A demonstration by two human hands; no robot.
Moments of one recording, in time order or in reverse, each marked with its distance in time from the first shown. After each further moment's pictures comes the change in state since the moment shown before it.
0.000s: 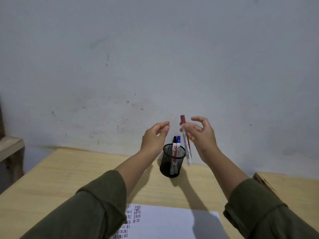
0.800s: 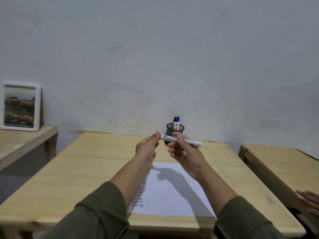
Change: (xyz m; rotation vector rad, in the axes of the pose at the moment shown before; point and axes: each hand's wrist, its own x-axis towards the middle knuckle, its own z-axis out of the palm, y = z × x) left_hand -0.167 -0.002 -0.045 -0.503 0.067 -0.431; right_hand -0.204 0.000 0.030 0.335 -0.203 0.258
